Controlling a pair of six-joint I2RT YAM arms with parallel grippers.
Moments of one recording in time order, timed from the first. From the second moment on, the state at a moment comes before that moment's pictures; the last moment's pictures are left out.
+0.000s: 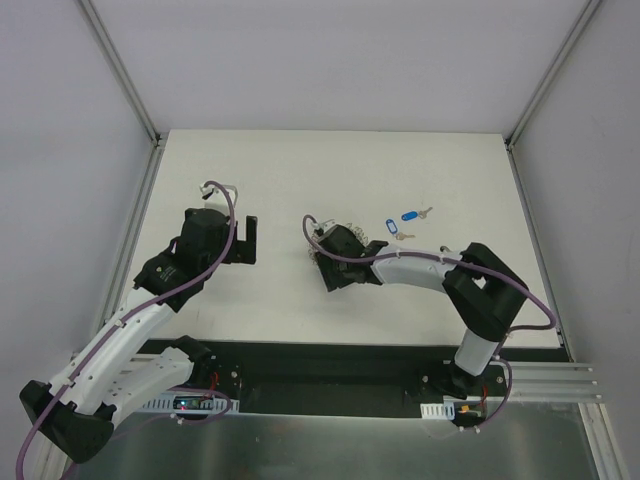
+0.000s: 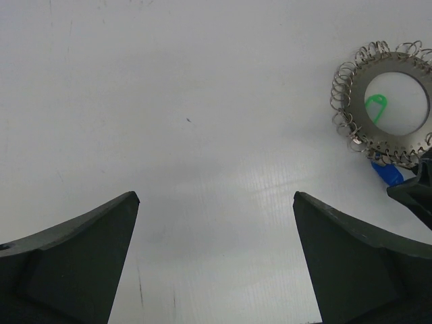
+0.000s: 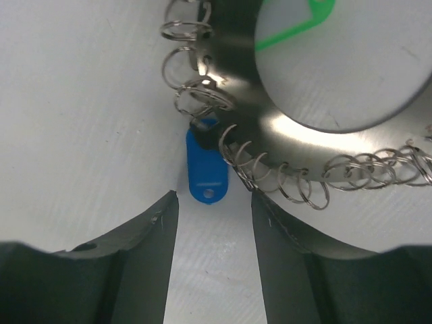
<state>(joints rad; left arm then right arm) -0.53 0.83 0.86 -0.64 -0.33 -0.20 0.92 1.73 1.00 -0.30 0.13 0.39</state>
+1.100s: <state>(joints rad) -0.53 0.81 0.85 -0.64 -0.32 -0.20 1.00 1.78 1.12 -0.37 0.33 0.03</state>
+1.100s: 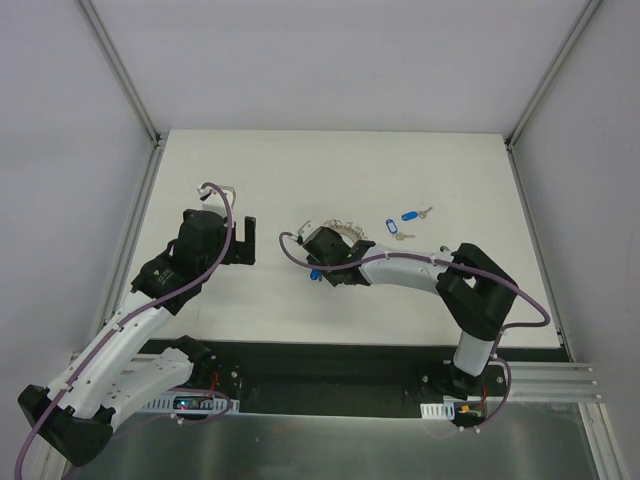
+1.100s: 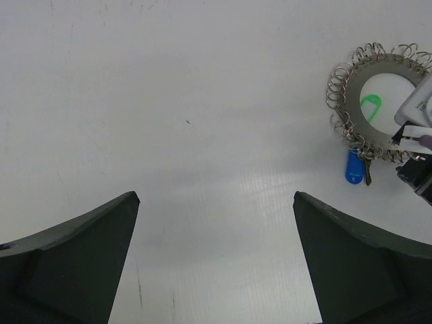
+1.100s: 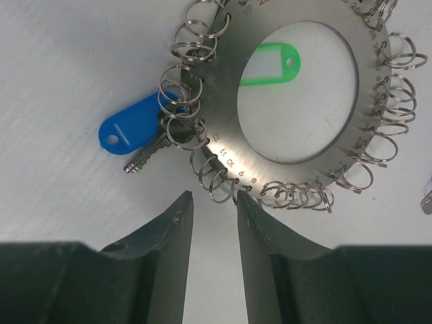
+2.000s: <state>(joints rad) -0.53 0.81 0.85 -0.63 -0.32 -0.20 1.00 1.82 1.15 -0.39 0.34 -0.05</state>
